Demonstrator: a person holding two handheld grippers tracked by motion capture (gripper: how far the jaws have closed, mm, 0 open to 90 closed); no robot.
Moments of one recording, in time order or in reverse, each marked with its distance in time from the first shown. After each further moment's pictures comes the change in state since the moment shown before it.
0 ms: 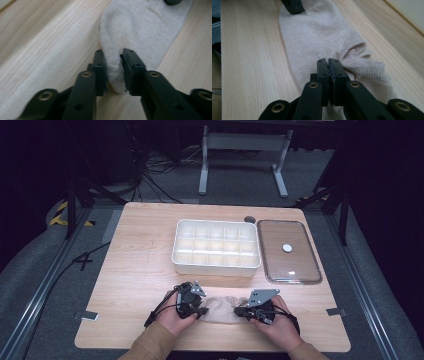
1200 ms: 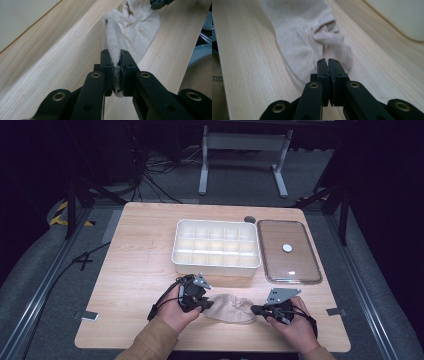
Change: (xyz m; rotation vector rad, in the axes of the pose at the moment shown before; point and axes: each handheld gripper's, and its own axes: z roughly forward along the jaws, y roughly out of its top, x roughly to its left) left arm -0.014 0.032 -0.034 -0.021 -0.024 -0.004; right arm -0.012 -0.022 -0.037 0.017 -0.076 0.075
